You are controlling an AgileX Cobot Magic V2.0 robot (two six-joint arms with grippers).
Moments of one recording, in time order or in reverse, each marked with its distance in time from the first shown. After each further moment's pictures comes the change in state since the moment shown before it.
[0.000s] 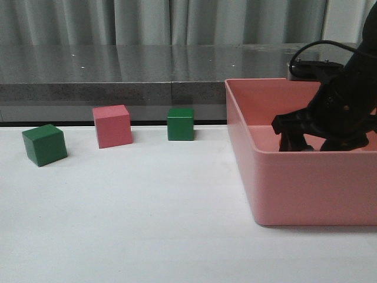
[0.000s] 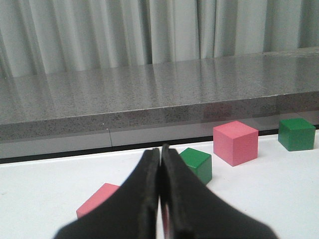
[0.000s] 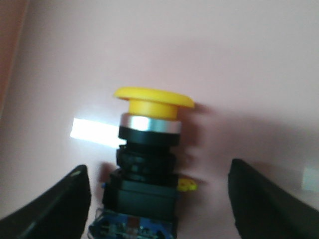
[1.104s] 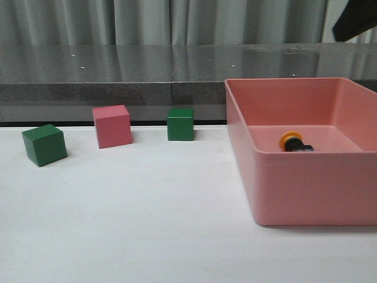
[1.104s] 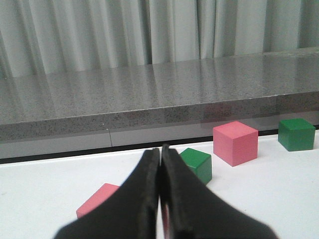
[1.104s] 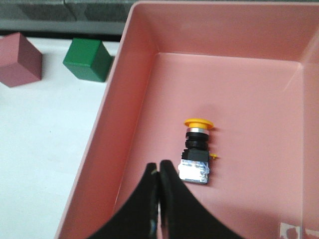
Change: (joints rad) left arm 0.000 0.000 0.000 0.000 0.000 0.000; right arm 0.019 -0.551 0.040 0.002 0.239 0.096
